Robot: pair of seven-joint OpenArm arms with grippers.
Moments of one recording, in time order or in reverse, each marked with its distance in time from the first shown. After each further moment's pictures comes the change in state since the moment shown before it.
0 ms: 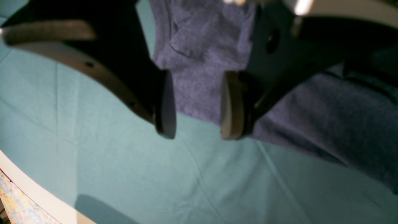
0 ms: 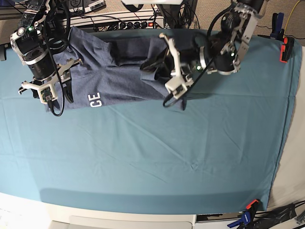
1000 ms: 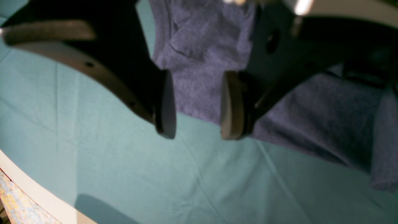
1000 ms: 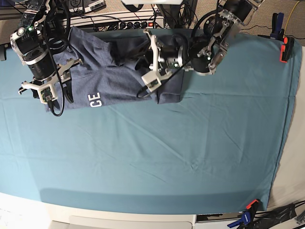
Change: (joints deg) left arm -5.0 3.5 10.4 -9.9 1.6 -0.2 0.1; right arm 0.0 0.0 0.0 0.0 0.0 0.0 0.0
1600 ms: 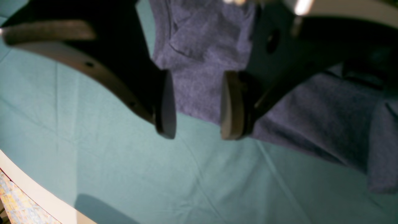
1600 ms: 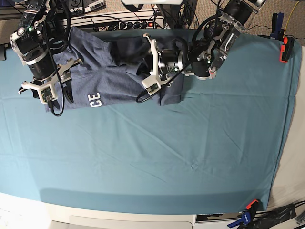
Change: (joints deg) left arm -1.2 0.0 0.0 0.0 1.3 -1.1 0.1; right arm 0.0 0.0 0.0 0.0 0.0 0.0 0.0
